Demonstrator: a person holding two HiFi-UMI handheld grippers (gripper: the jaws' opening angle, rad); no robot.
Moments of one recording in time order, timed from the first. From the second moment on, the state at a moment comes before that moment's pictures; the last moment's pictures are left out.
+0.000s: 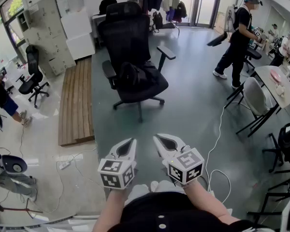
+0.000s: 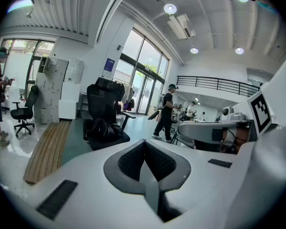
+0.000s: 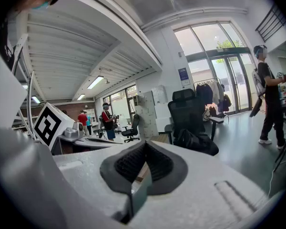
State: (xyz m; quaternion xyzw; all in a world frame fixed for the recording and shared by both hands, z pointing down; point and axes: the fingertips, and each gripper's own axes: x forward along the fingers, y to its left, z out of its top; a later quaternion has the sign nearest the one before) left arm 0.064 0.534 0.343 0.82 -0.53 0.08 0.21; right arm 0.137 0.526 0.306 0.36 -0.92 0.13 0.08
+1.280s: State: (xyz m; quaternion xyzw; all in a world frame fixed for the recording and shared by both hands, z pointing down) left arm 0.032 0.525 0.338 0.86 -0.47 0.03 0.19; right arm 0.088 0.524 0.310 0.35 -0.92 0.17 0.03
